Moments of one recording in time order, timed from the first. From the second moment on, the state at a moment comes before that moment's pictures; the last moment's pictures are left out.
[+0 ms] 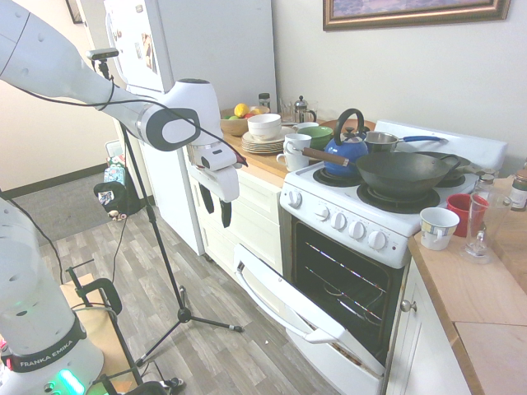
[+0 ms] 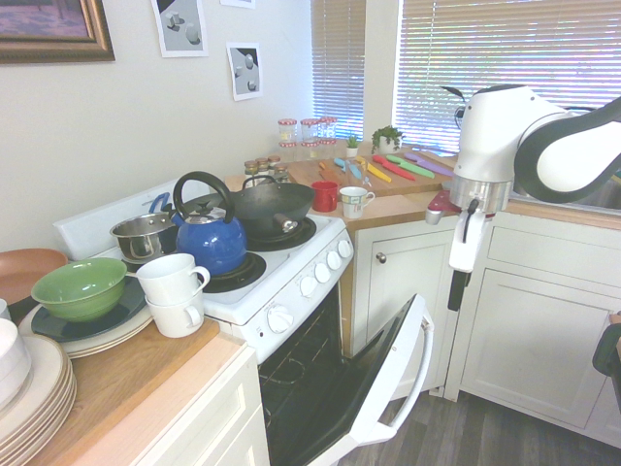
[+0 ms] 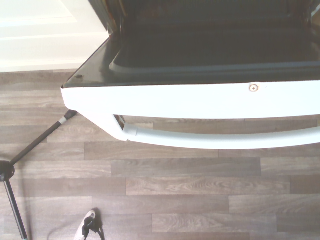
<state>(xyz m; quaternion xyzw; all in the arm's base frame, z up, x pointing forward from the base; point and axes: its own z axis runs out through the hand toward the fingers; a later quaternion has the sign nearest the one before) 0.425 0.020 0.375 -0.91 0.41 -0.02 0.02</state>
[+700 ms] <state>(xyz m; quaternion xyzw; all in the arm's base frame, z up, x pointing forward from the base) 0.419 -0.008 0.189 -0.90 0.43 0.01 -0.01</state>
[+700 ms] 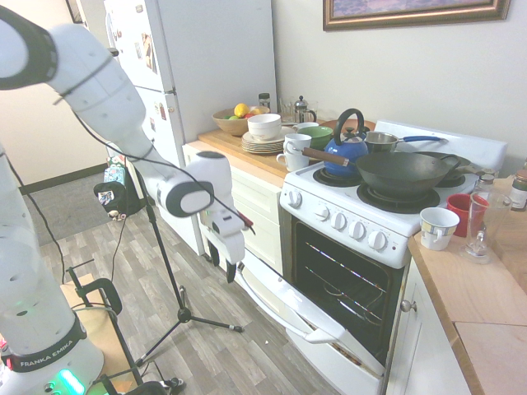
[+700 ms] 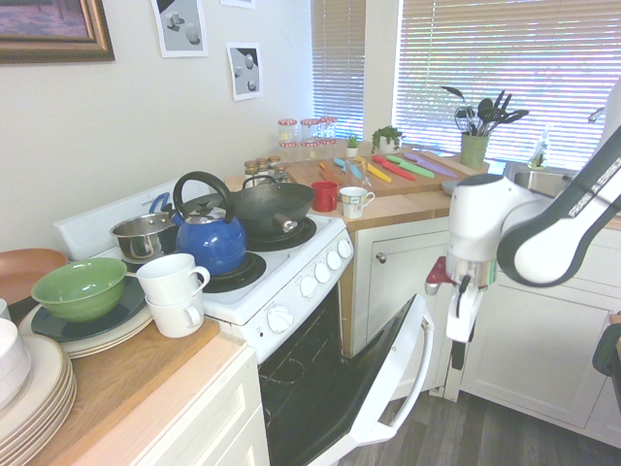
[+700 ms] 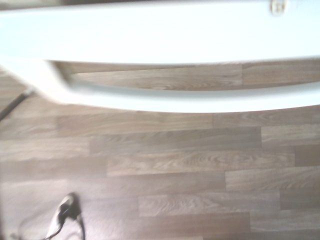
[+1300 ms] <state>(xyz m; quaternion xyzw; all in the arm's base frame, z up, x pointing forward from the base) 0.475 -0.007 0.107 -0.91 0.42 -0.02 0.00</state>
